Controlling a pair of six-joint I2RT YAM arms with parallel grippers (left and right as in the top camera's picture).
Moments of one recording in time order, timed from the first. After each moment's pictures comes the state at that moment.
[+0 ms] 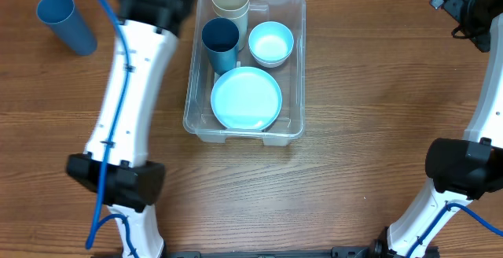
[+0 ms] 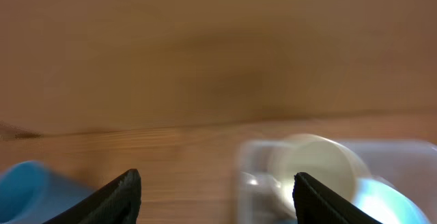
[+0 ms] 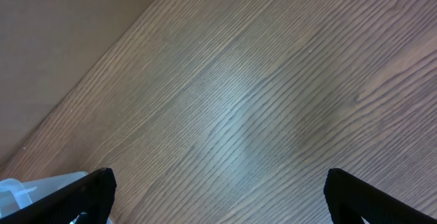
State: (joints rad) left arm -0.26 2.03 2.39 -0.91 -0.33 -0.05; right arm -0.27 2.08 2.46 -1.43 0.07 0.51
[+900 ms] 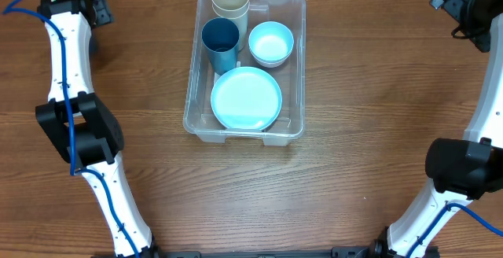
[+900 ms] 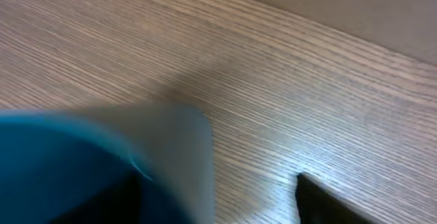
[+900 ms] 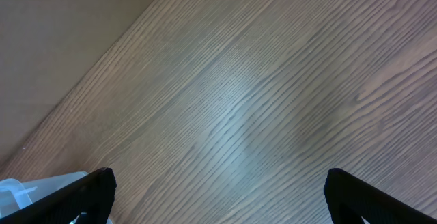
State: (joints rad) left arm 0.24 2.46 2.39 -0.86 -0.20 -0.16; right arm -0.27 2.08 2.46 -1.43 0.07 0.51
